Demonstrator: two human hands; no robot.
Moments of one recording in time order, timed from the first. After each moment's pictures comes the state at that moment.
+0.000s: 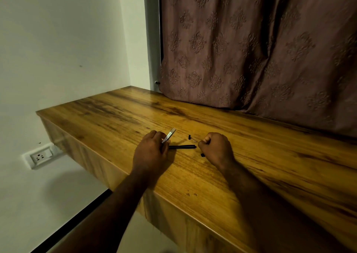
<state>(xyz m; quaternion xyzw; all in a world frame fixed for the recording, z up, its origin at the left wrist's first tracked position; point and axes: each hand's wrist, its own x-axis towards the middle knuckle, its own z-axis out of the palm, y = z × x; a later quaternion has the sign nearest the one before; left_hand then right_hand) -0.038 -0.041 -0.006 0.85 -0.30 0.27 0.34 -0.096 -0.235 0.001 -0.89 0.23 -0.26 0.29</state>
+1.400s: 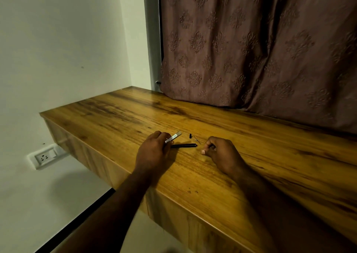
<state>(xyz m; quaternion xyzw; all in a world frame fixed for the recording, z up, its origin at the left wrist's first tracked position) -0.041 -0.039 -0.006 0.83 -0.35 0.27 0.33 -0.133 -0.236 0.006 -0.91 0.12 -0.20 0.34</state>
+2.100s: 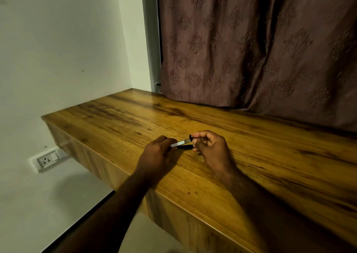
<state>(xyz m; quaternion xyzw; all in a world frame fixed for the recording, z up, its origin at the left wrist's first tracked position) -0.048 -0.042 -0.001 0.79 -0.43 0.26 0.34 -0.127 -0.198 0.016 -0.73 0.09 -0.29 0.61</state>
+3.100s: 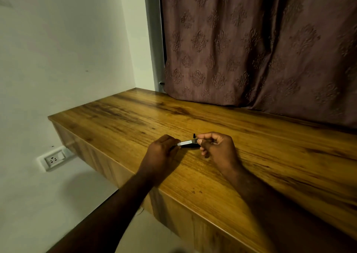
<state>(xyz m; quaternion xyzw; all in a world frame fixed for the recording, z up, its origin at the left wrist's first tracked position) -0.048 -0.036 -0.002 0.78 -0.44 0.24 0.38 -0.126 -0.204 0.013 -0.72 0.12 -0.28 0.63</state>
